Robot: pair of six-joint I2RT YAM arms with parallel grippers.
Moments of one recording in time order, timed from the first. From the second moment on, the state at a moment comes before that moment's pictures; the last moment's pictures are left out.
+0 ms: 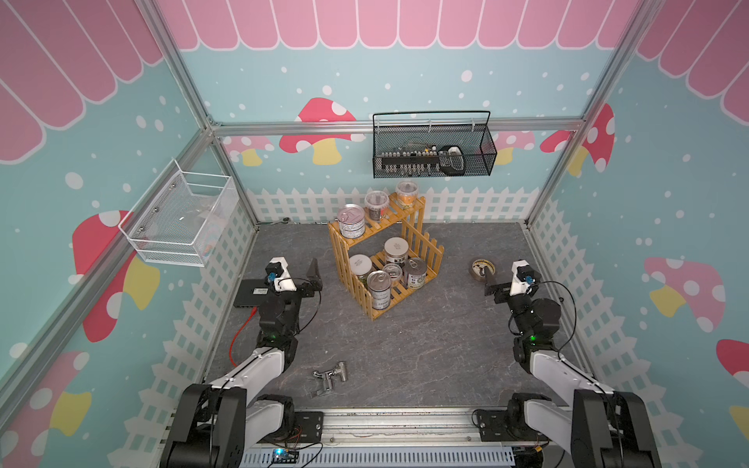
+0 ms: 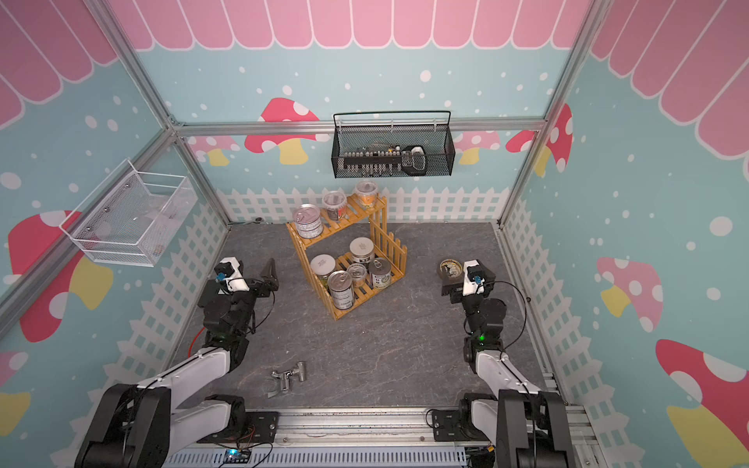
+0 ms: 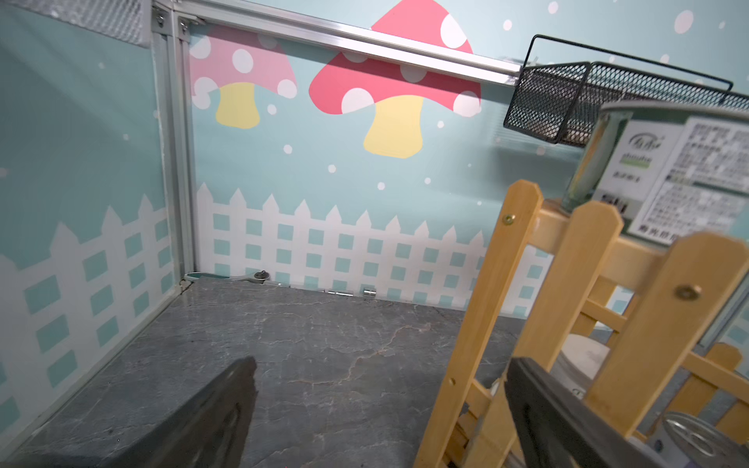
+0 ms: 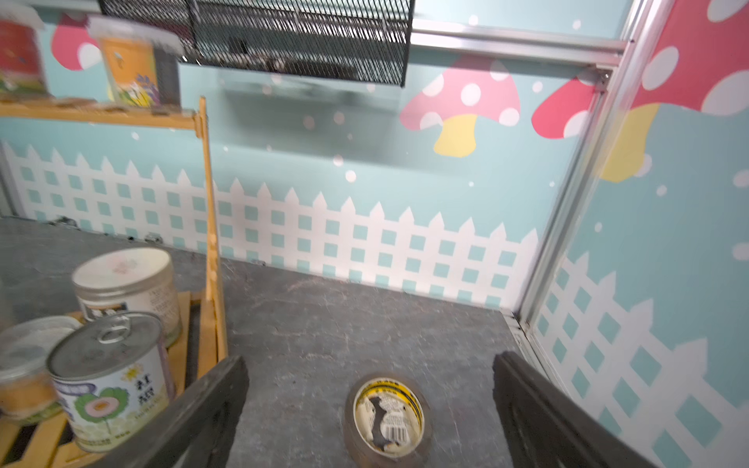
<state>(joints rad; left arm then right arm) -0.09 1.13 0.36 0.88 -0.02 -0.19 -0.06 1.07 0.31 0.89 -0.24 -0.10</state>
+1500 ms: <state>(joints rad) -0.75 1.09 0.61 0.06 -0.23 -0.67 0.20 1.80 1.09 0.29 -0.46 -0.24</state>
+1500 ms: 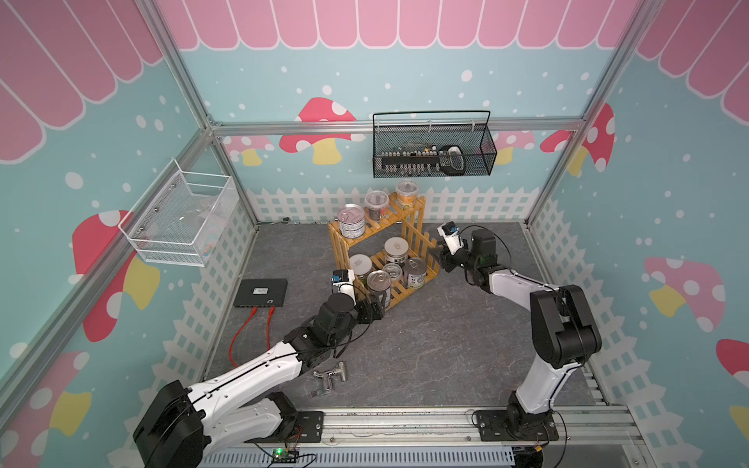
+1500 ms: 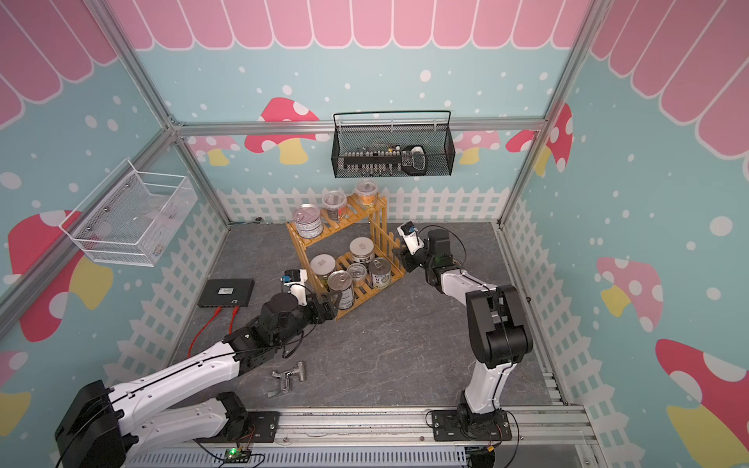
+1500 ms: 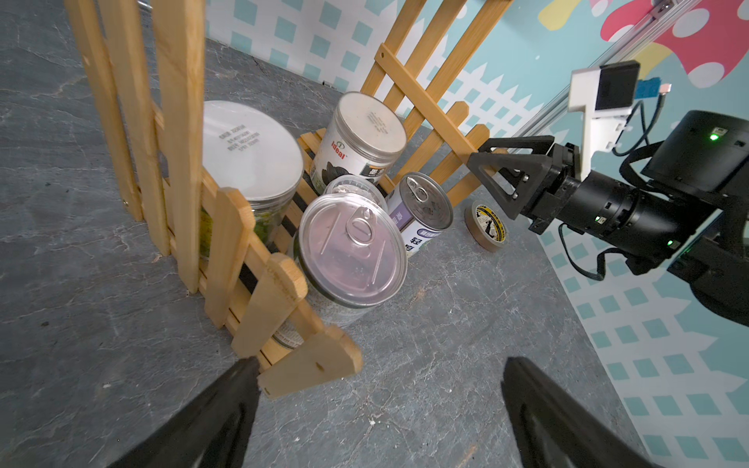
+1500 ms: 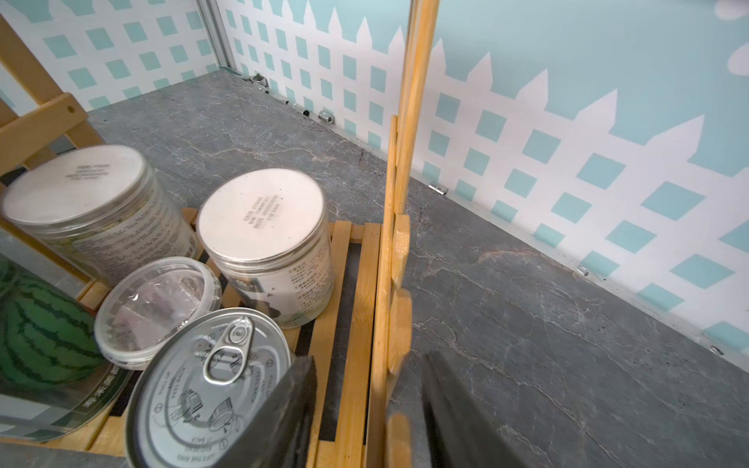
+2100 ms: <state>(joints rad) -0.75 1.14 0.64 0.07 -0.24 -0.67 0.23 1.81 1.08 0.34 -0.36 -0.19</state>
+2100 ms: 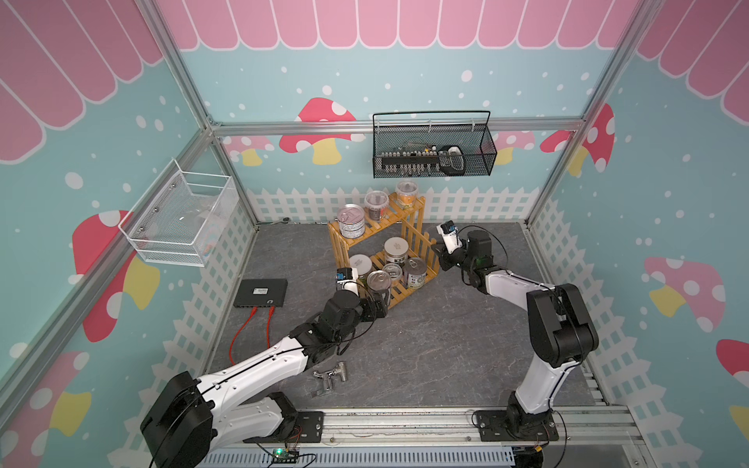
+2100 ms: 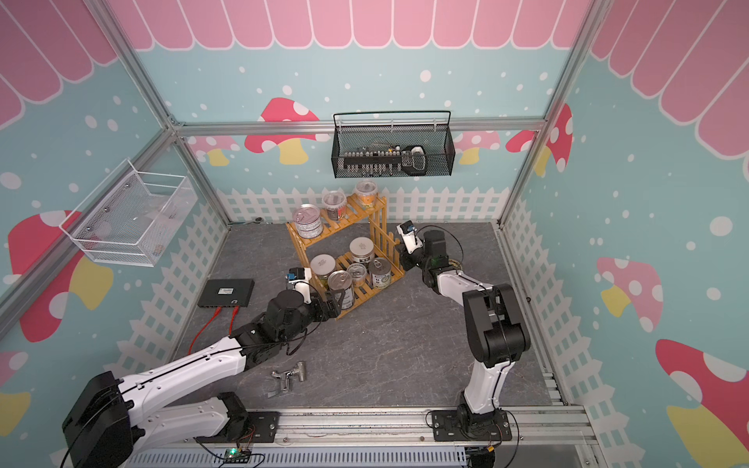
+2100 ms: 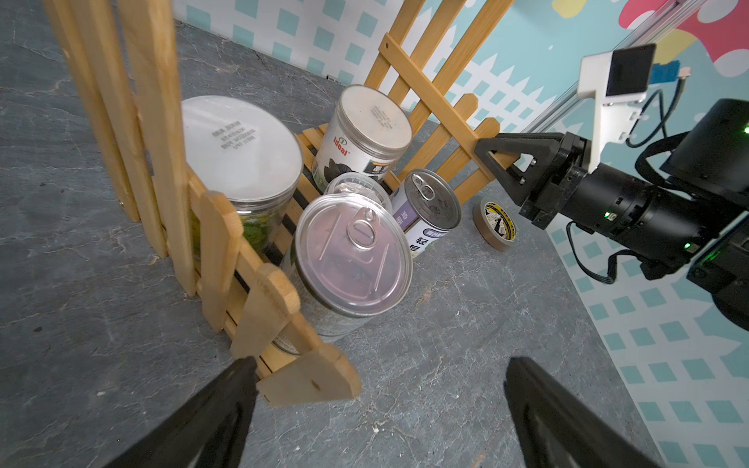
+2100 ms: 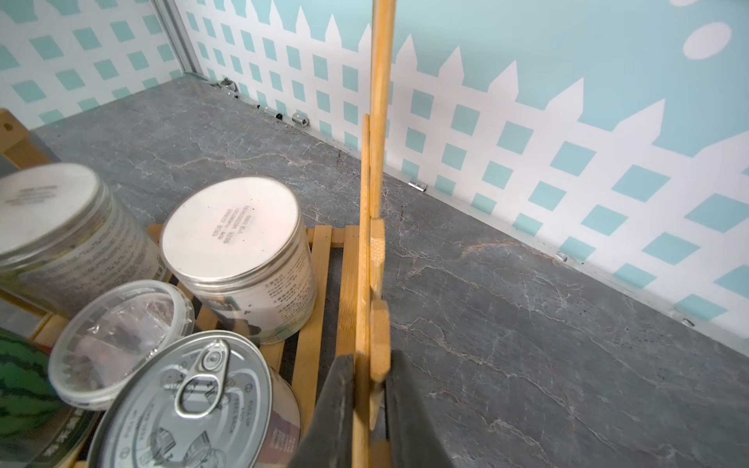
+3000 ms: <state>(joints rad) -0.70 1.16 0.66 0.09 -0.18 -0.59 0.37 1.54 0.74 0.45 0.17 0.09</state>
